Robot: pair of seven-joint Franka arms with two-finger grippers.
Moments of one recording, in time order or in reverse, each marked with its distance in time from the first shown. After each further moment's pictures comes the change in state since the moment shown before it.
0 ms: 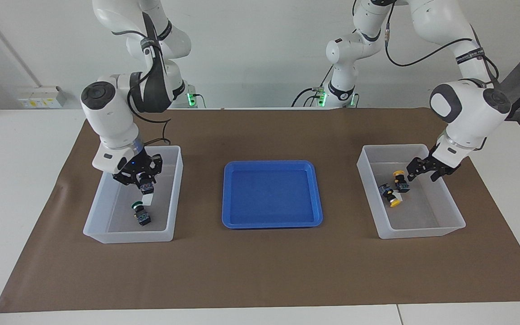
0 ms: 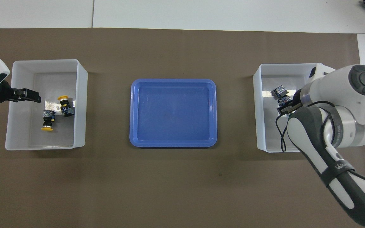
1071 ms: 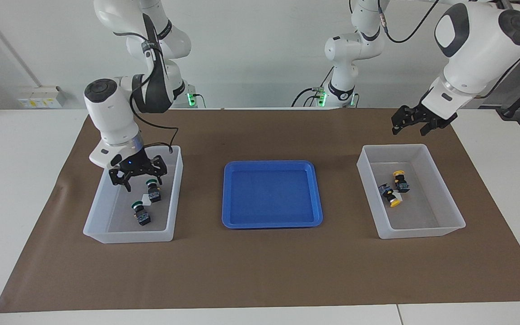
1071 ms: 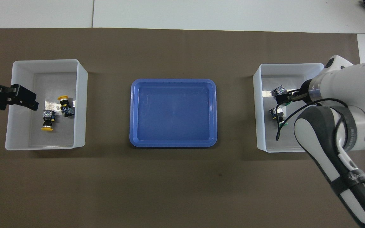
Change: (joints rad) left arm -0.169 -0.115 -0.012 0.376 0.004 -0.630 -0.229; right arm 0.002 -0.071 0.007 0.109 -0.017 -0.062 0.259
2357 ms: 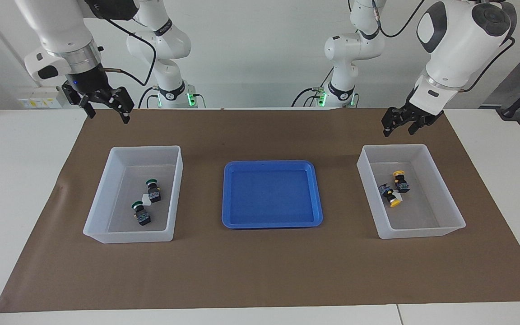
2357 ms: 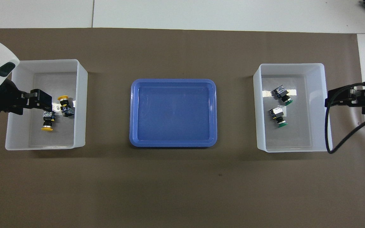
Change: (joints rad) left arm -0.032 -0.086 0.002 -0.236 0.021 0.205 -0.146; right arm -0.044 -0.132 0.001 0.324 0.044 -0.604 0.332
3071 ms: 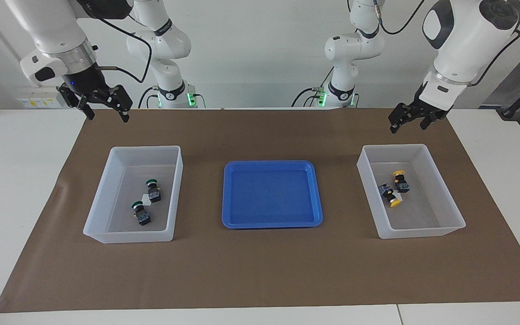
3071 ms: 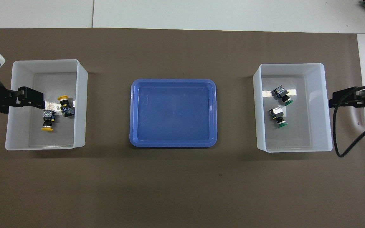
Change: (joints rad) left arm 0.030 -0.020 -0.003 -0.003 0.003 0.032 0.000; right arm -0.004 0.000 -0.015 0.004 0.004 0.000 -0.091
